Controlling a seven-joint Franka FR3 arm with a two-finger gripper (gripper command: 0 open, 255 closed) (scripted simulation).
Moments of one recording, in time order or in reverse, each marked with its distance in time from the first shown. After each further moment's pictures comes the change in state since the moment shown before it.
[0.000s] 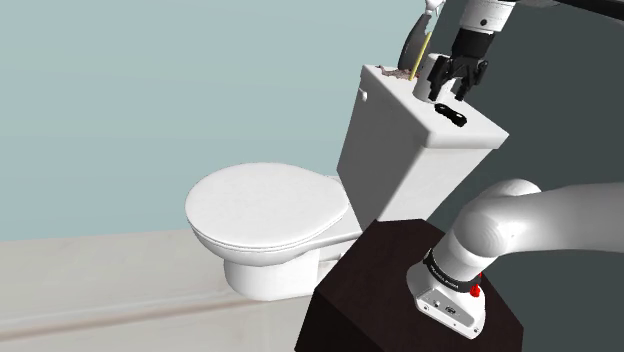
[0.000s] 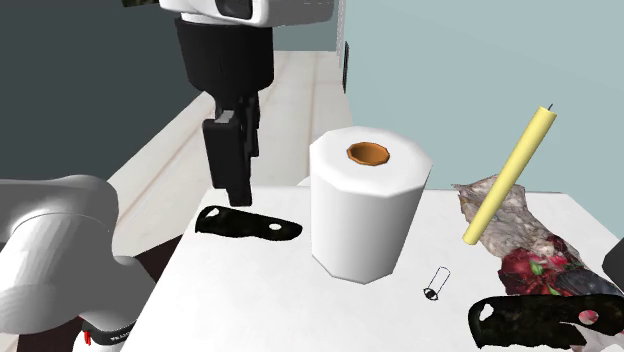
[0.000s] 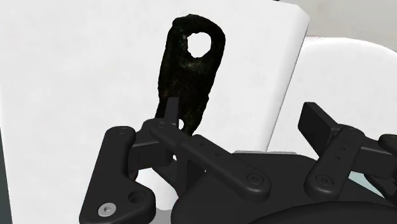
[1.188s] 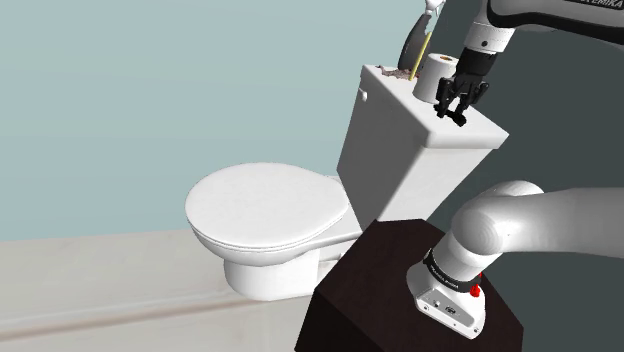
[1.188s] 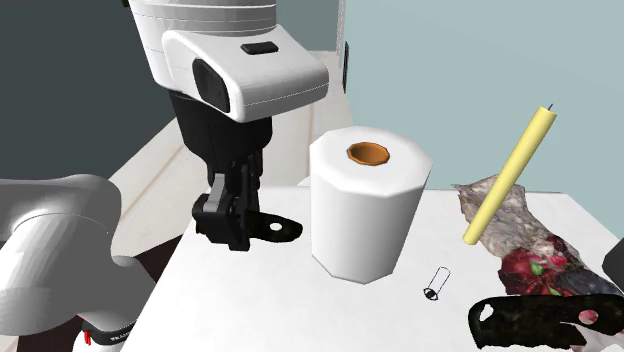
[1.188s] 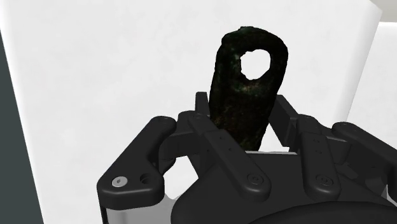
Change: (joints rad) arm -0.064 -0.037 -0.054 -0.111 -0.050 0.079 0.032
